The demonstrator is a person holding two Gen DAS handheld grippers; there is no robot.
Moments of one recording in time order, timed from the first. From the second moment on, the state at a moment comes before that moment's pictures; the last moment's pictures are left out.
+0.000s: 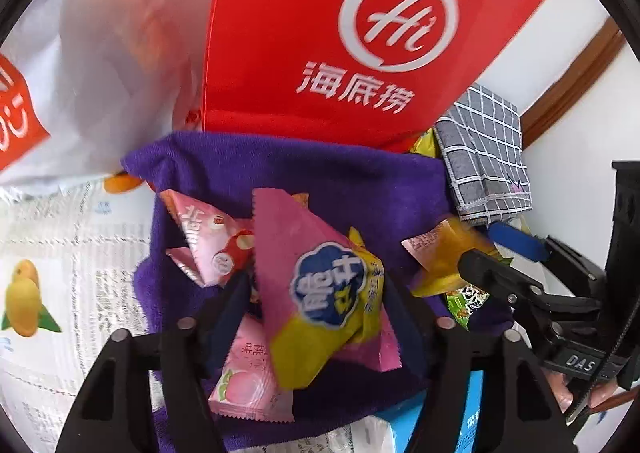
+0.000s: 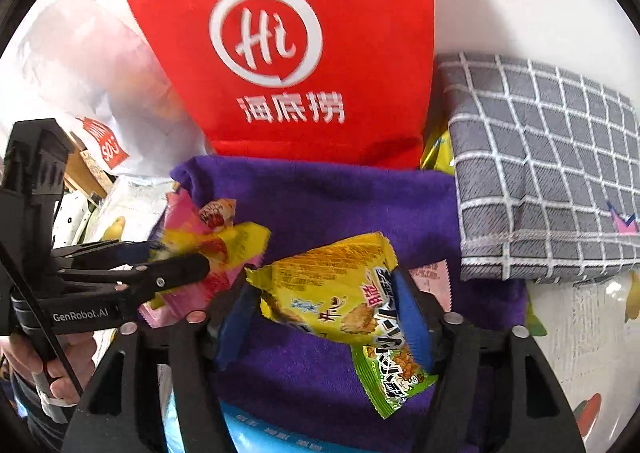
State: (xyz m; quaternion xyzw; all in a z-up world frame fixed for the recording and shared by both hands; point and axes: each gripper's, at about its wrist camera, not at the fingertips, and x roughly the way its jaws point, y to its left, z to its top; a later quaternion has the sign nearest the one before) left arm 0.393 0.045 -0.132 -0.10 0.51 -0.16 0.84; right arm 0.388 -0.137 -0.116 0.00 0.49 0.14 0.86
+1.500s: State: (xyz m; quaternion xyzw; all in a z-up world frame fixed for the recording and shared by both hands) left arm 0.145 0.140 -0.101 -0.13 0.48 -0.11 0.86; right arm 0.134 -0.110 -0.163 0.09 0.57 0.13 0.80
